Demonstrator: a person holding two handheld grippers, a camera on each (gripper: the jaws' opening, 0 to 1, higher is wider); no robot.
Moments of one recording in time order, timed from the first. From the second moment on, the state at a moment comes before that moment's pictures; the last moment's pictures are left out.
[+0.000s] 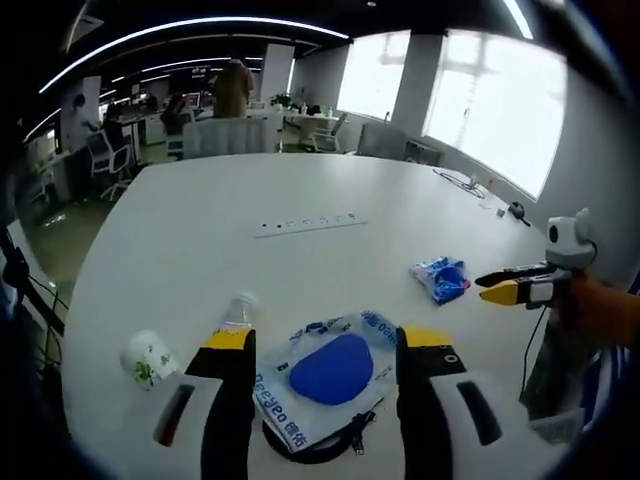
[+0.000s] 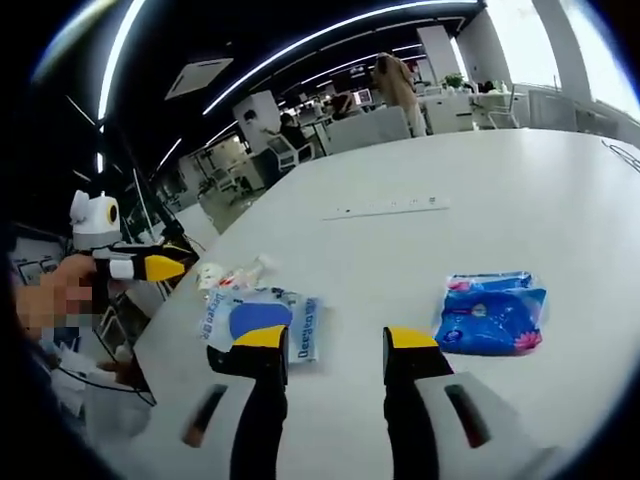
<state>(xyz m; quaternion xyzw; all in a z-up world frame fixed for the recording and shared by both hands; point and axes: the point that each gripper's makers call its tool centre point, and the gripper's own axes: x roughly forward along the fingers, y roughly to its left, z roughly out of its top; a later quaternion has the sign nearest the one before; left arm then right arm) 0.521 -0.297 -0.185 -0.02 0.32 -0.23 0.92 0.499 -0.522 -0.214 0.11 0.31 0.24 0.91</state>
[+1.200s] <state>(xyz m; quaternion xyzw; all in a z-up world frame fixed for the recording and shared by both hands) 0.475 -0.235 -0.252 -0.08 0.38 -0.15 0.91 0.491 -0.477 -0.260 0.12 0.36 0.27 0.89</state>
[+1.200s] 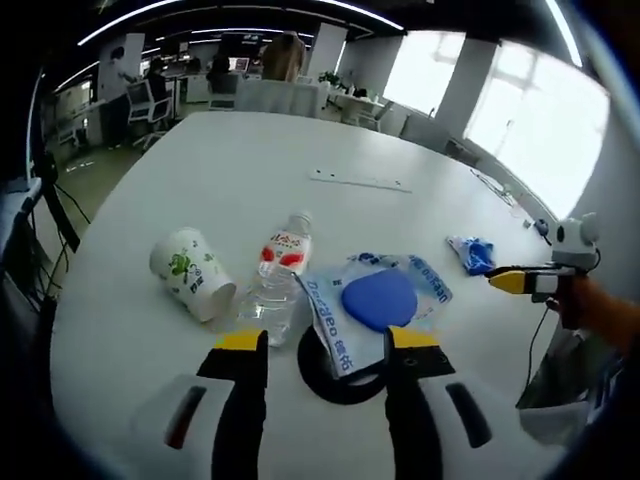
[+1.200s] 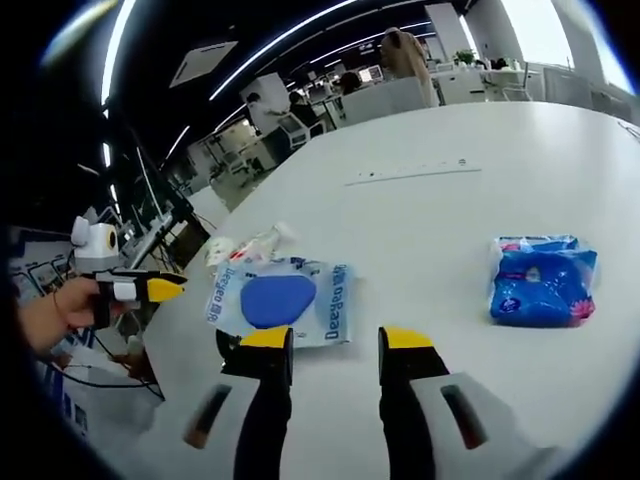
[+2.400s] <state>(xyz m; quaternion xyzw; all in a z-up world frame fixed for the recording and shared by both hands) 0.481 -0.249 -0.291 -0.15 0.41 -0.16 0.88 0.510 -0.456 -0.307 0.15 0.40 0.27 0.86</state>
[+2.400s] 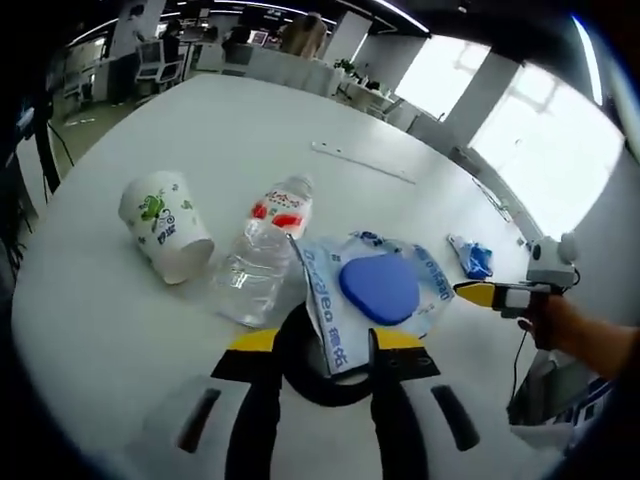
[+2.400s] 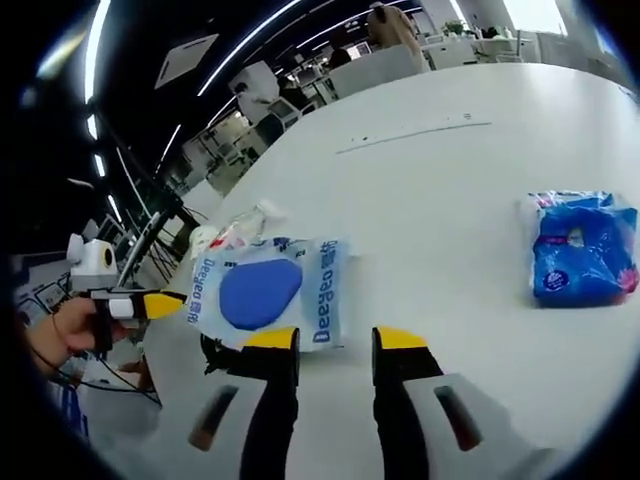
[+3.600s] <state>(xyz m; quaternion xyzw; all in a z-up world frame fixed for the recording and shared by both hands) 0.490 -0.264 -0.311 -0.18 0.42 -0.18 0.87 0.509 -0.442 -0.319 0.17 0.42 0.28 0.84</state>
